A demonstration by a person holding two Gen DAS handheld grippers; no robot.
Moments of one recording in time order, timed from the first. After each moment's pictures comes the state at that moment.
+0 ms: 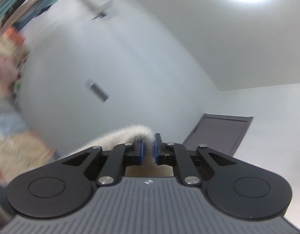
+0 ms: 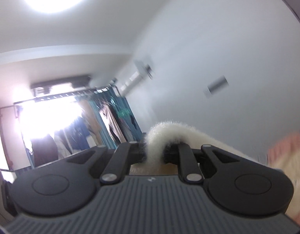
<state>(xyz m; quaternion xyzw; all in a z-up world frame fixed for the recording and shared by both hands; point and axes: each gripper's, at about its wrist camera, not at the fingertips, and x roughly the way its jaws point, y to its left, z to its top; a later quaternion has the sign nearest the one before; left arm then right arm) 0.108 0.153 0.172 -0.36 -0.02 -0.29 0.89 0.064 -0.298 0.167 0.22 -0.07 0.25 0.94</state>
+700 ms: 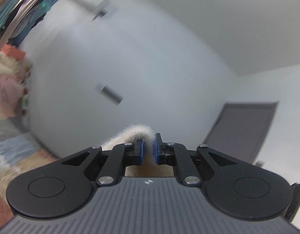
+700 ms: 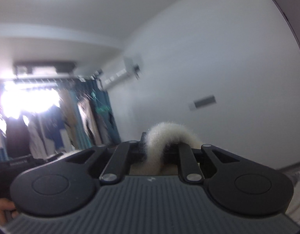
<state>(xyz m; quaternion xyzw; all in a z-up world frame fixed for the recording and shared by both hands) 0.255 0.100 0.219 -0.29 0.04 -0.23 0.93 0.190 -0.283 0.212 0.14 0.00 0.16 0.98</state>
